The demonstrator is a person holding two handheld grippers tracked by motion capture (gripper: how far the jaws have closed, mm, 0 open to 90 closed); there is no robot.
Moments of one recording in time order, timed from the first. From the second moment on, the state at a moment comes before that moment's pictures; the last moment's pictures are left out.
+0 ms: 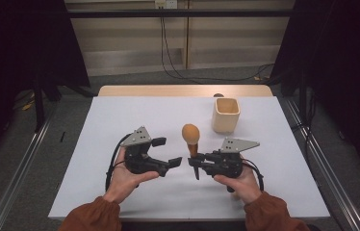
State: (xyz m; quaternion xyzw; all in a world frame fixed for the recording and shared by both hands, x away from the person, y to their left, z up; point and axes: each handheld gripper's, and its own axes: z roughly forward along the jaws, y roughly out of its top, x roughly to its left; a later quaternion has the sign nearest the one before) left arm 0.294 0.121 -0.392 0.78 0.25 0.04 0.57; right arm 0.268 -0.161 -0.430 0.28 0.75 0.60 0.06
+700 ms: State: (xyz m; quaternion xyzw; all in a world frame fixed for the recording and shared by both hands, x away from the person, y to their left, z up) left arm 0.289 0.163 -0.406 0.76 0.30 0.09 0.56; right arm 0.276 -0.204 -0.411 0.30 0.72 0.61 0.12
